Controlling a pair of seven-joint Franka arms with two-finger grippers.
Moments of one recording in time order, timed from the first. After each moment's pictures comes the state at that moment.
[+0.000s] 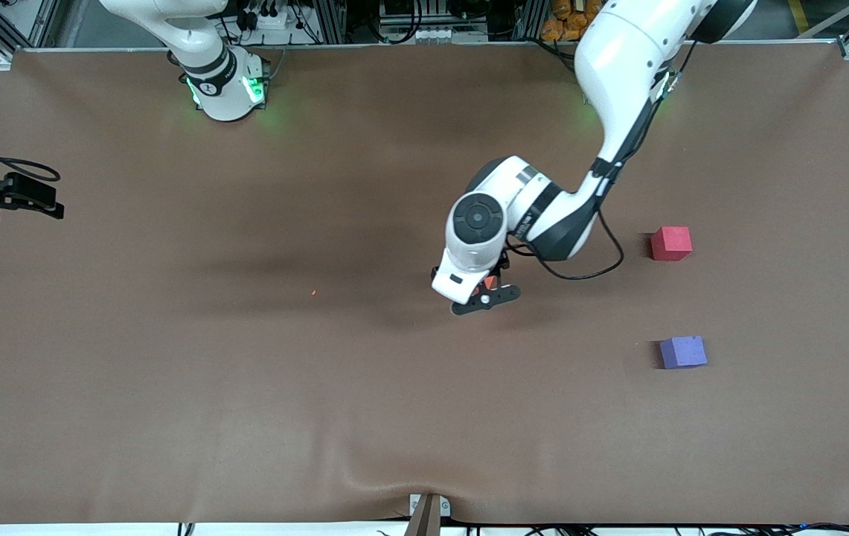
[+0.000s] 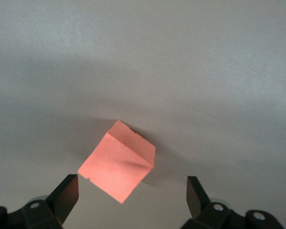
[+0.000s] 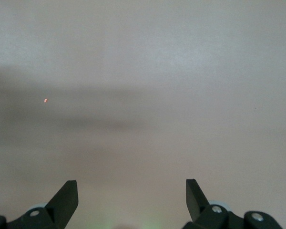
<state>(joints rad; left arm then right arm) -0.54 0.72 -0.20 -1.43 0.14 2.04 -1.01 0.02 0.10 -0.10 -1.49 0.01 1.48 -0.16</state>
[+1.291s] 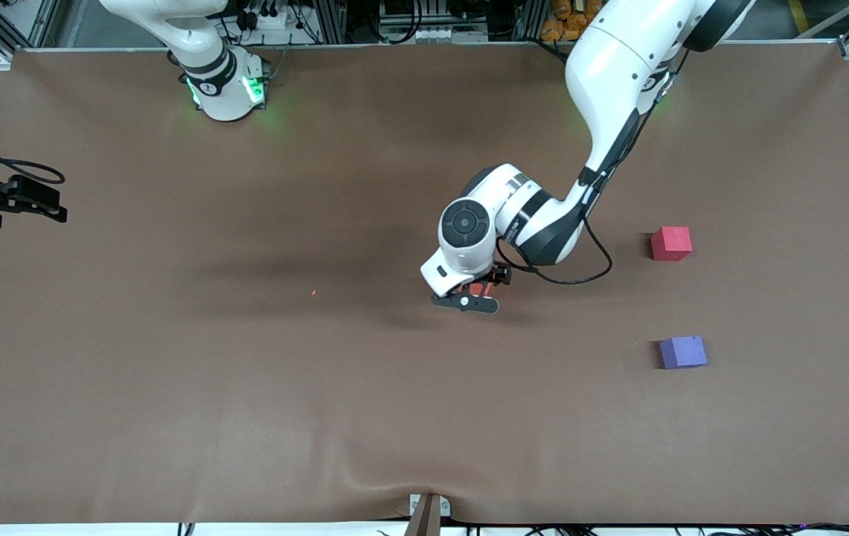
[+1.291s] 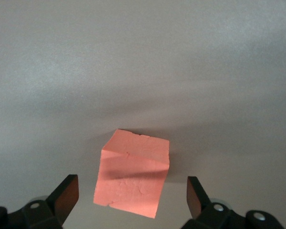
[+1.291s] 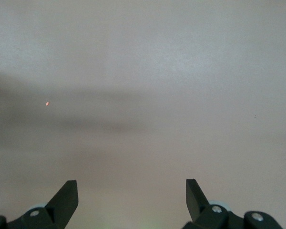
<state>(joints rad) -0.54 0.75 -0.20 -1.44 0.17 2.04 -0.57 0.03 0.10 -0.09 -1.49 0.01 1.50 -0.16</state>
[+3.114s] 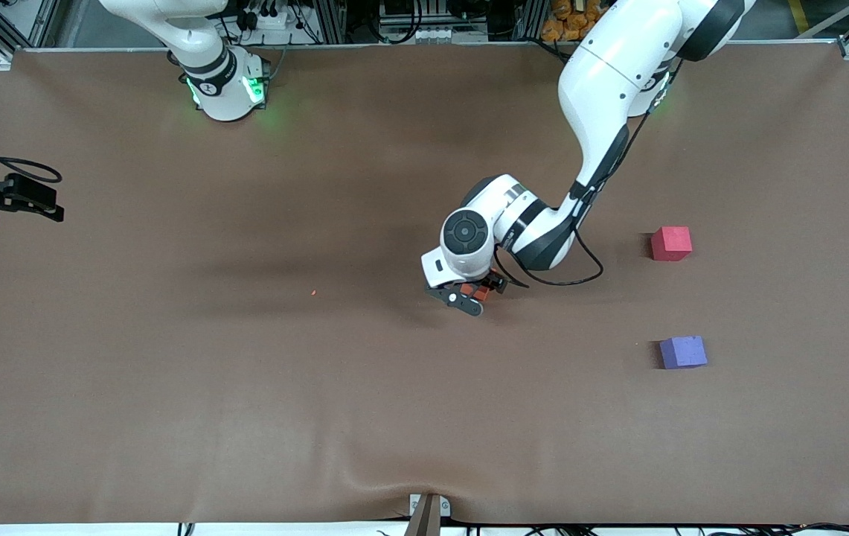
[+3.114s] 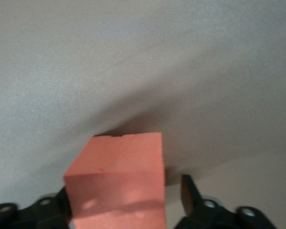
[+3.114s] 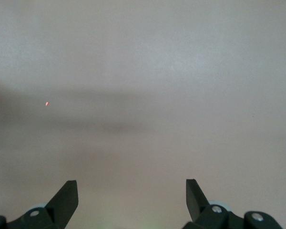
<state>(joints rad) -0.55 0.79 -0.20 -1.50 0.17 2.12 -0.29 0.03 0.10 -0.10 -1.47 0.01 1.47 -0.16</state>
